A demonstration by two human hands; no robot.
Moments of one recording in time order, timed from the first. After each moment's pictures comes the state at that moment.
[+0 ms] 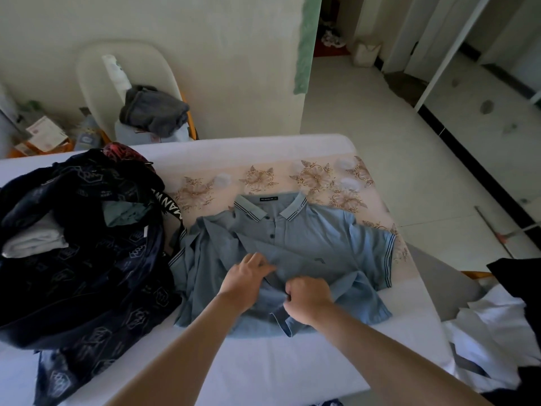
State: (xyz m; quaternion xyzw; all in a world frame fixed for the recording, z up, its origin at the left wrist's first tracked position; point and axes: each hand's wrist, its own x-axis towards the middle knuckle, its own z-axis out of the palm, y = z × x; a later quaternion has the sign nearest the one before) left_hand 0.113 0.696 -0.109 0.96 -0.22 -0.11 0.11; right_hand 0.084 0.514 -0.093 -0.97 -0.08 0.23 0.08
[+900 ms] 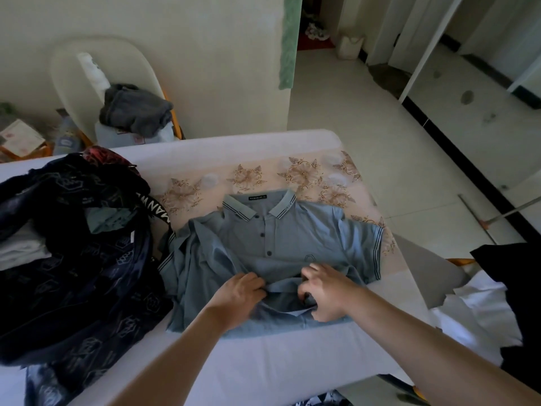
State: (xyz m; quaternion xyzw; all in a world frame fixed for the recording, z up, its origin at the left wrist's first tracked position) left_hand 0.093 0.708 -0.124 0.90 -0.41 -0.04 0.15; right_hand 0.092 0.443 -0.071 -0.92 -0.28 0.26 0.06
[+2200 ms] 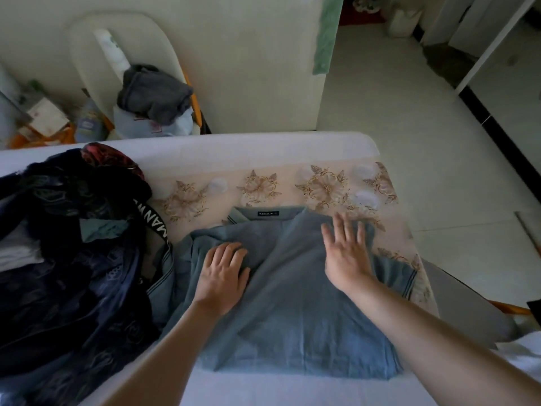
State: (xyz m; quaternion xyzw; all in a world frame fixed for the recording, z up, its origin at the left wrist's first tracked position) left_hand 0.184 0.706 -0.129 0.99 -0.10 0.02 0.08; right_hand 0.241 0.415 -0.120 -0.99 -0.09 0.08 -0.06
